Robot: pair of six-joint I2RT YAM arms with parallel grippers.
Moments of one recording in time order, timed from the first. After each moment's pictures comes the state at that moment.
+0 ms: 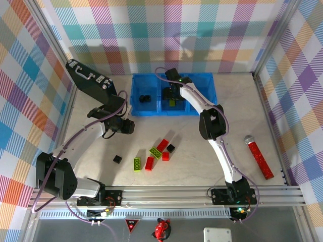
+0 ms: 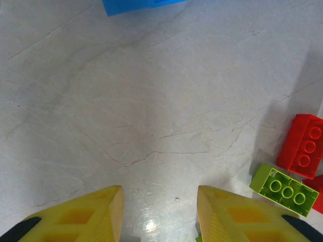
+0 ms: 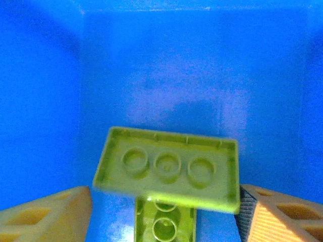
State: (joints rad) left arm -0.36 1.37 1.10 -0.86 0.04 -0.13; right arm 0.48 2.62 2.48 -0.93 0.08 0.40
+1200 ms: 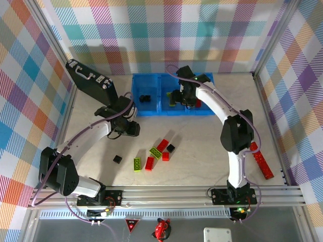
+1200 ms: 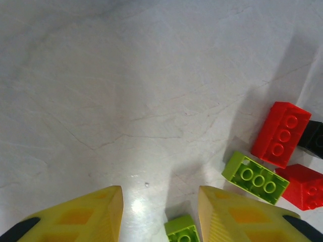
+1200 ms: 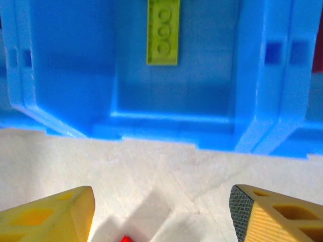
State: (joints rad) left arm -0.46 1.42 1.14 -0.94 0.04 -0.29; right arm 0.50 2.02 1.89 -1.04 -0.08 0.49
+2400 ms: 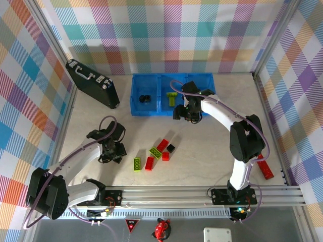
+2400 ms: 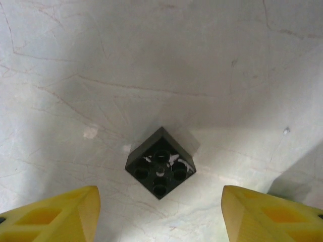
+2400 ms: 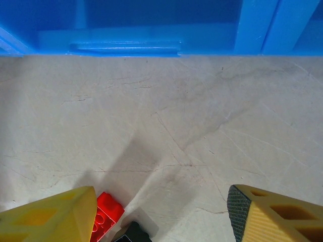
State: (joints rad) left arm -0.38 1.17 0.72 -0.96 -0.11 -0.78; right arm 0.50 1.85 1.50 -0.87 -0.18 0.49
